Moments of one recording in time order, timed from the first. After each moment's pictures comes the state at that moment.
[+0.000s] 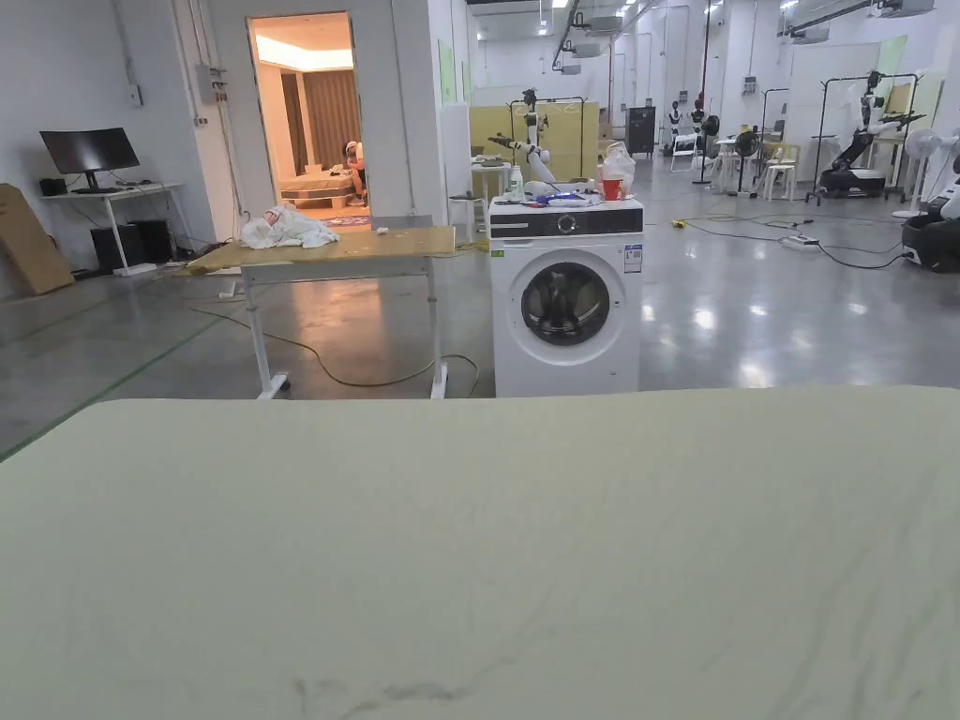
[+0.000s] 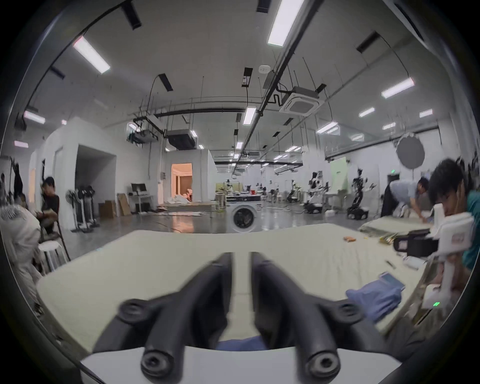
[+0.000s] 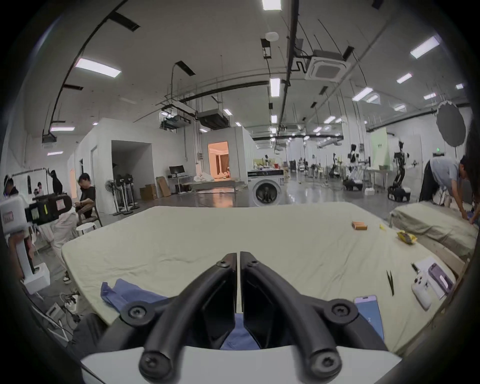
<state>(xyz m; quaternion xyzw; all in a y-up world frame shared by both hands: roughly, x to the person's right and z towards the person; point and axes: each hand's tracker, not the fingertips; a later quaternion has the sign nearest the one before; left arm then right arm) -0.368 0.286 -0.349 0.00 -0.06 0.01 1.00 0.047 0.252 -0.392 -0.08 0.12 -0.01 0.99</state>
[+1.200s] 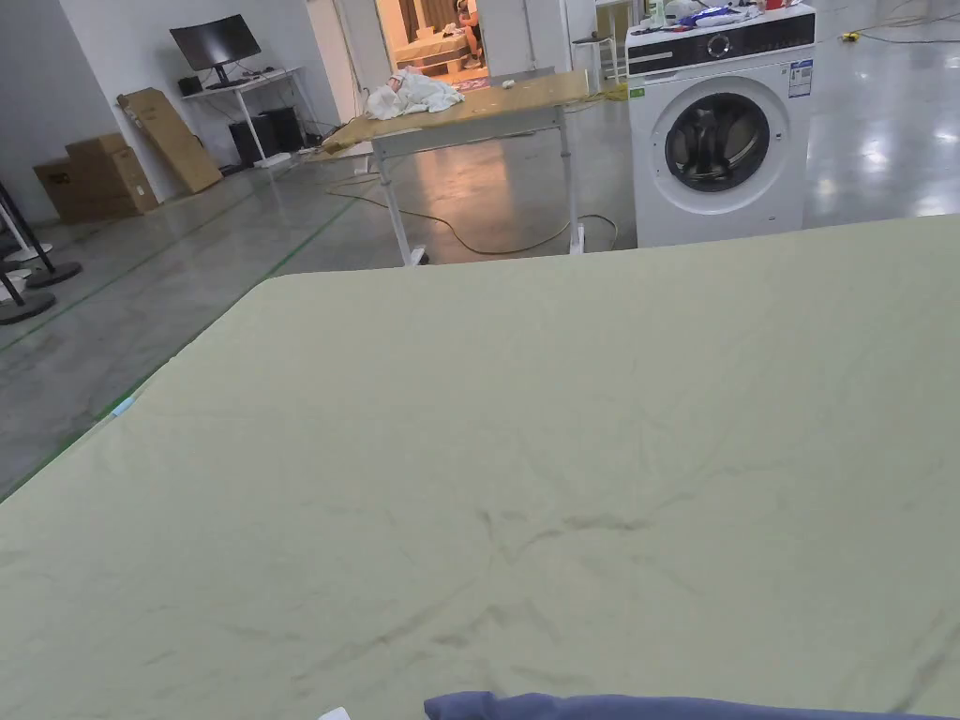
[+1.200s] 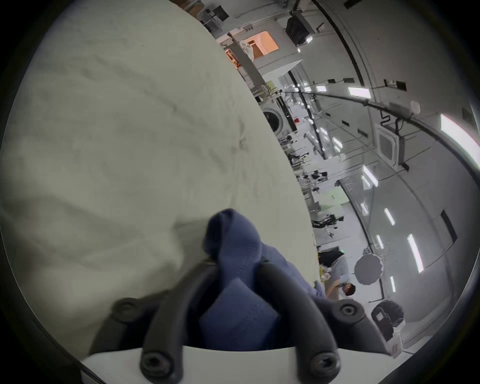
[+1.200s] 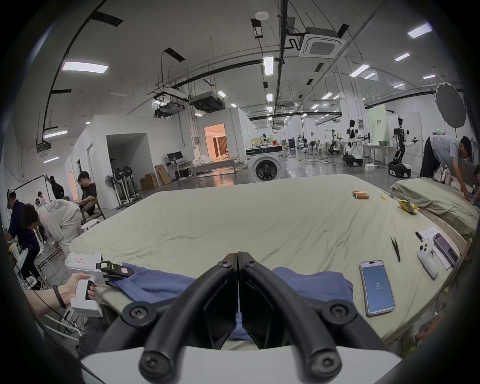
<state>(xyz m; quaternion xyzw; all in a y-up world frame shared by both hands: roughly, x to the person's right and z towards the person) -0.501 0.051 -0.488 -0.32 -0.08 0.48 0.81 0.054 0.229 -0.382 -0.16 0.12 -0.05 0.98</state>
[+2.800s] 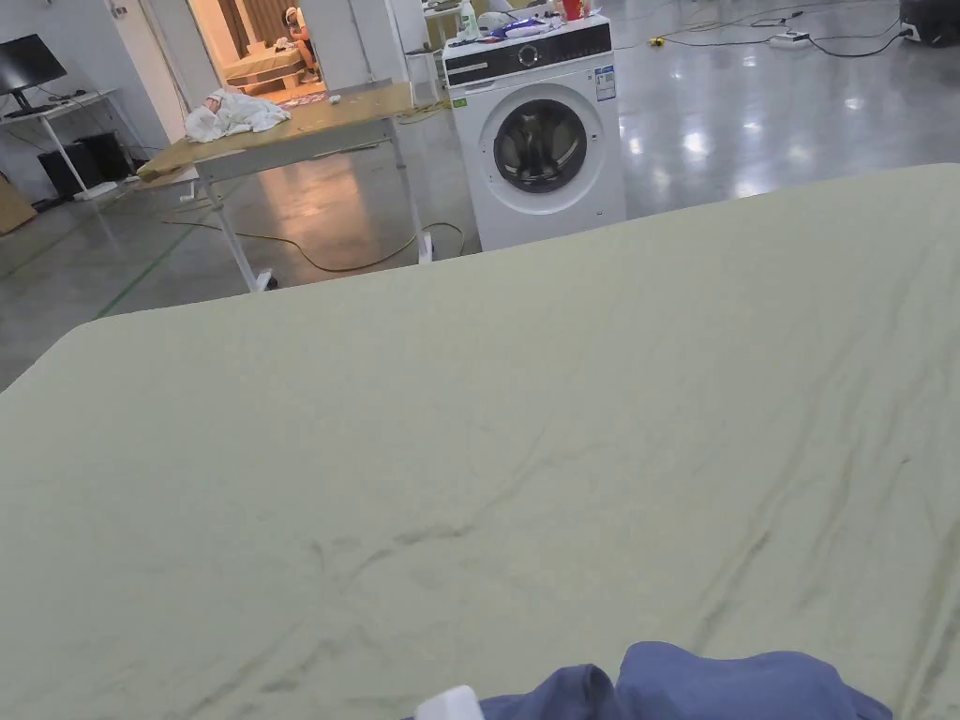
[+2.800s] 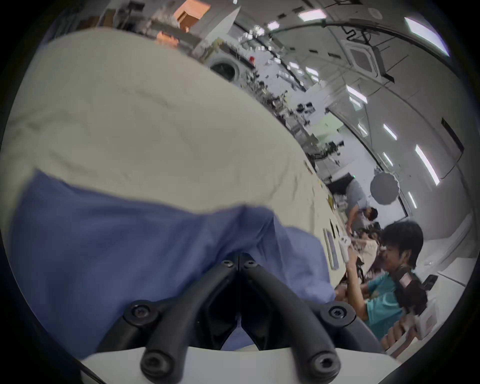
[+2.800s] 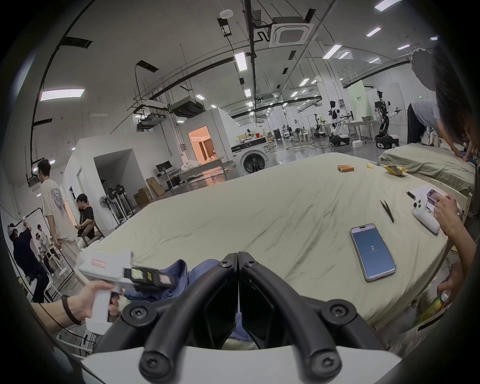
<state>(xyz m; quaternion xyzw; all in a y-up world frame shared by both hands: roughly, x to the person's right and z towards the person) -0.266 0.086 -0.529 -0.44 -0.22 0.29 0.82 0.090 0.196 -0.354 -0.17 0.09 -0.13 0.97</state>
